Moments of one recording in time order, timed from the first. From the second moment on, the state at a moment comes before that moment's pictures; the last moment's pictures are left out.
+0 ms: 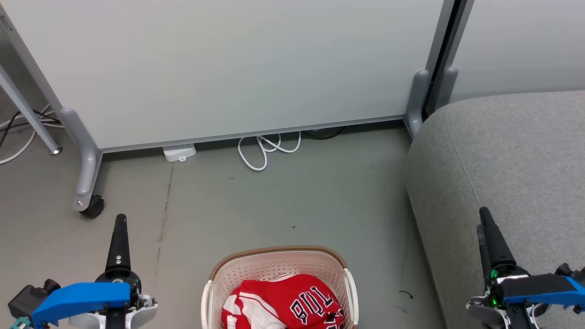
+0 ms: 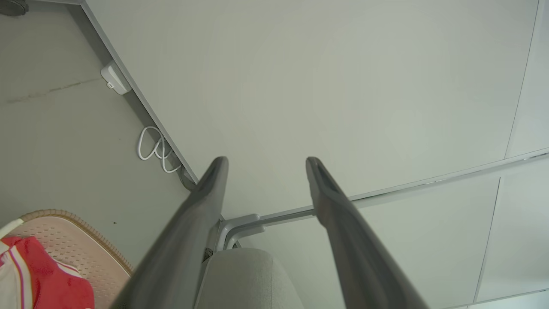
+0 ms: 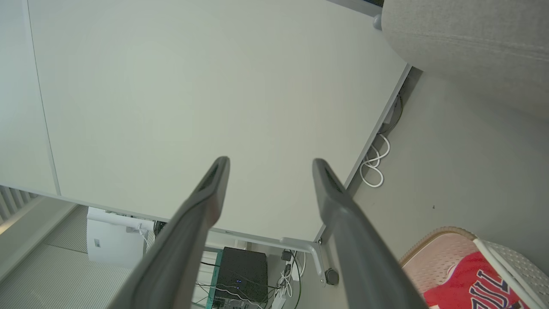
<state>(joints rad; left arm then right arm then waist) -0.06 0.04 0.11 0.23 -1.32 -0.13 0.01 -0.07 -0.04 -0.08 0.24 1.37 0.13 0.01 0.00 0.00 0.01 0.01</state>
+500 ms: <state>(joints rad) -0.06 0.04 0.05 0.19 -0.96 -0.08 -0.04 -0.08 -0.04 -0.02 0.21 1.02 0.13 -0.04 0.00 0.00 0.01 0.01</state>
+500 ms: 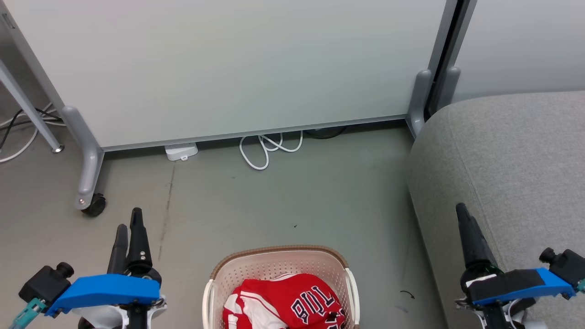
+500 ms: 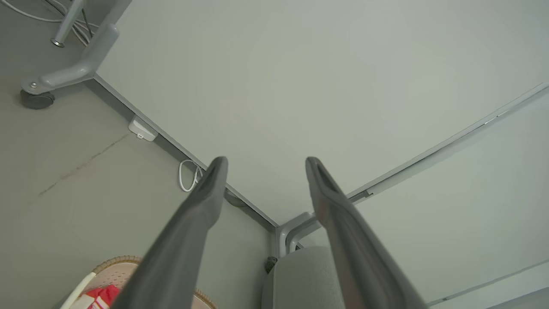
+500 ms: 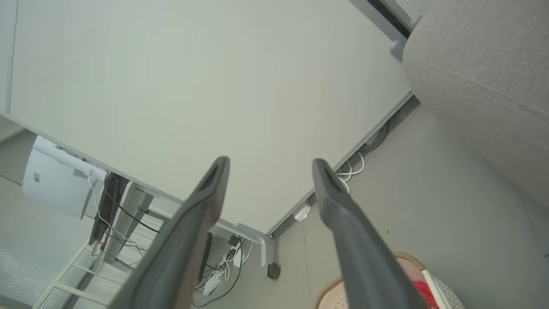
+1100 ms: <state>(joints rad) -0.06 0.05 -0.01 0.23 -0.69 -0.05 -0.10 -0.08 -0.04 0.03 0.22 0.71 0.13 -0.10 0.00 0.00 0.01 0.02</state>
